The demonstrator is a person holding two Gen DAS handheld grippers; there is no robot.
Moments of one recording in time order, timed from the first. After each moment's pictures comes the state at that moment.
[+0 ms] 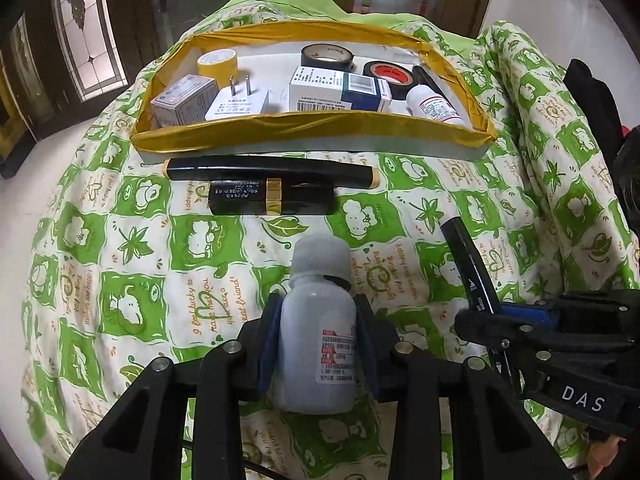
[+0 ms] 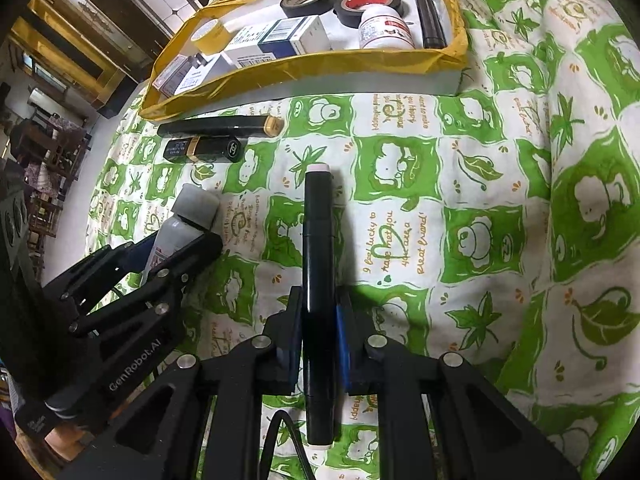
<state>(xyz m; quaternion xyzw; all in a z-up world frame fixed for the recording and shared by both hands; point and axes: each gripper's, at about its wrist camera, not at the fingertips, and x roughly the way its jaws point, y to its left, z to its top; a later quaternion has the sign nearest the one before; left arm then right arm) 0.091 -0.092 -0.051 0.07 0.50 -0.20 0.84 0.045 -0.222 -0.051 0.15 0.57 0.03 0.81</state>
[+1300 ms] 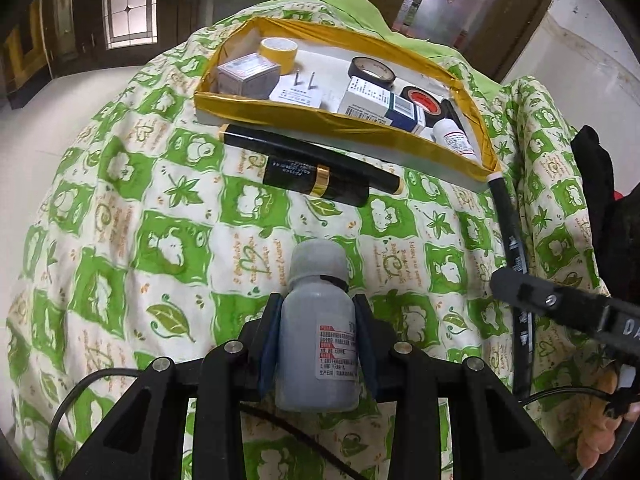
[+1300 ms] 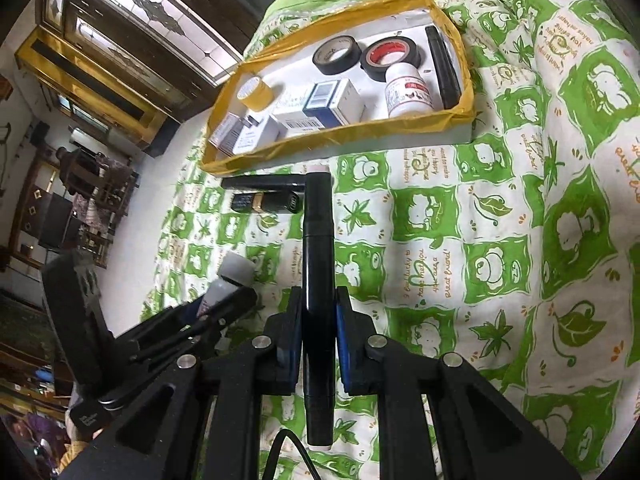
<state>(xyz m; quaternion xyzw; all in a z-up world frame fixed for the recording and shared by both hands) 0.079 -0.051 -0.039 -0.03 0.52 -0.18 0.84 0.037 -0.237 -0.011 0.24 0.50 0.10 0.82</state>
